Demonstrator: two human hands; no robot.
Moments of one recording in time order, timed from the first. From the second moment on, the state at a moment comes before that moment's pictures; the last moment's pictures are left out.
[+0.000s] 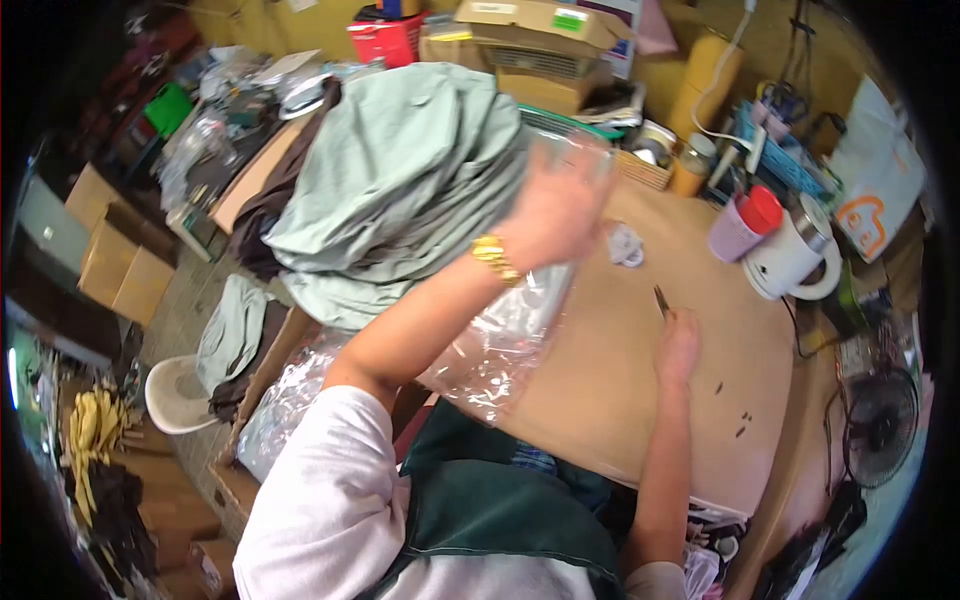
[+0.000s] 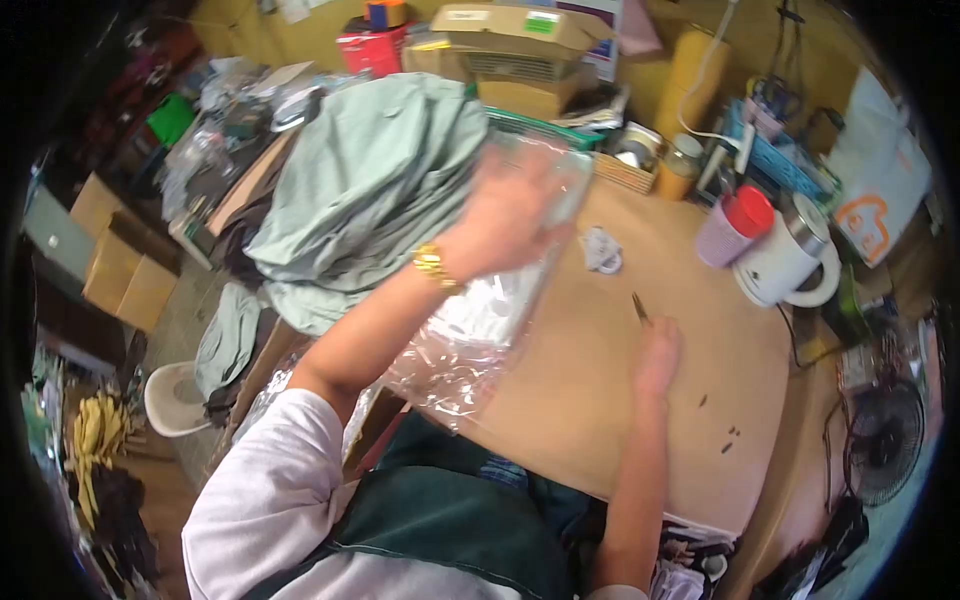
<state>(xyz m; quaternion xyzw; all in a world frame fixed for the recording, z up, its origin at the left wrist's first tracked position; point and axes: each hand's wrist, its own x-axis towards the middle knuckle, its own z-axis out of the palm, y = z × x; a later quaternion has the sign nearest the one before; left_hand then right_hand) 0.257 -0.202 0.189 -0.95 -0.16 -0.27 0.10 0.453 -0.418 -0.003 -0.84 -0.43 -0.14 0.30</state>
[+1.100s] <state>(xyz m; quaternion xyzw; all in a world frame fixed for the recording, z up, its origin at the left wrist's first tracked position) 0.127 -0.306 0.189 -0.97 -0.01 -0.14 -0.20 0.291 -0.418 0.205 -0.61 -0.48 0.04 0.63</state>
